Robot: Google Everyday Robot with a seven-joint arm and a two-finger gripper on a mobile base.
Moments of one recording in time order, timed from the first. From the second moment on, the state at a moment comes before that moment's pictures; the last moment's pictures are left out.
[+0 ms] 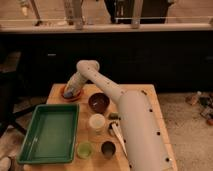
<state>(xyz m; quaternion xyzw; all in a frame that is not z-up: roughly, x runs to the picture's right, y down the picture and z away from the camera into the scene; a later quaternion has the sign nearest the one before) -0.223 0.011 0.941 -0.02 -0.42 -0.55 0.72</state>
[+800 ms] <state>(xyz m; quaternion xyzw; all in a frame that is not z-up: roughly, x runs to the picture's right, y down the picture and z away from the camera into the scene) -0.215 0.001 0.930 0.00 -0.41 -0.54 0.73</state>
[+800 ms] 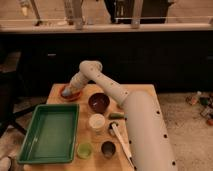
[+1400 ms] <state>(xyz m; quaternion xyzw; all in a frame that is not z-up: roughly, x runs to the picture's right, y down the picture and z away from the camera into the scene) -0.200 -0.034 0.885 0.05 -0.39 -0.57 0.73</state>
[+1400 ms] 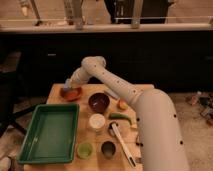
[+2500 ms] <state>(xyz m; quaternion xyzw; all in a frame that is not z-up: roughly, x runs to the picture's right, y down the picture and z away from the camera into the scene) -0.170 -0.014 0.820 0.09 -0.37 -0.59 0.71</state>
